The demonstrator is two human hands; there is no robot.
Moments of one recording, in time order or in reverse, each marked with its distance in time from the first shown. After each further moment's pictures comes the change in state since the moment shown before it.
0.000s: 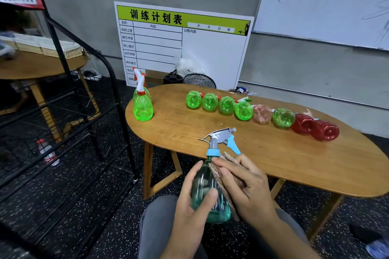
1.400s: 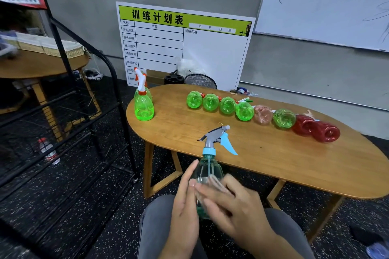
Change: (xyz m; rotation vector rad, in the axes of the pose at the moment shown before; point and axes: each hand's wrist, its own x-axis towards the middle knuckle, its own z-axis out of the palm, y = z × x) left_hand 0.006 -0.008 -0.004 0.040 0.117 -0.003; right_hand -0.024 -0.012 0.007 -0.257 -0.192 -0.226
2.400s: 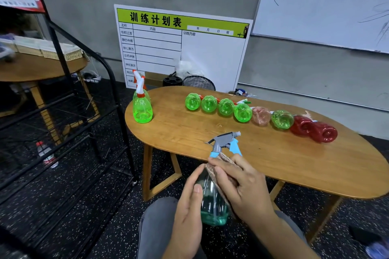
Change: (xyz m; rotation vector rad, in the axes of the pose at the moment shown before) left_hand -0.003 -0.003 0.000 0.056 -0.087 -0.004; right_hand 0.027 0.018 -0.008 0.024 0.145 0.210
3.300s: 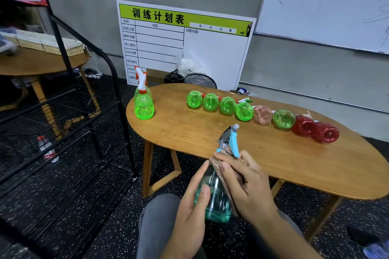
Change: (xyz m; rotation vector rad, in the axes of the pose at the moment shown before) left_hand -0.004 0.002 0.000 0.017 -0.065 0.088; right_hand -0.002 0.001 -0.004 0.100 -0.028 0.110
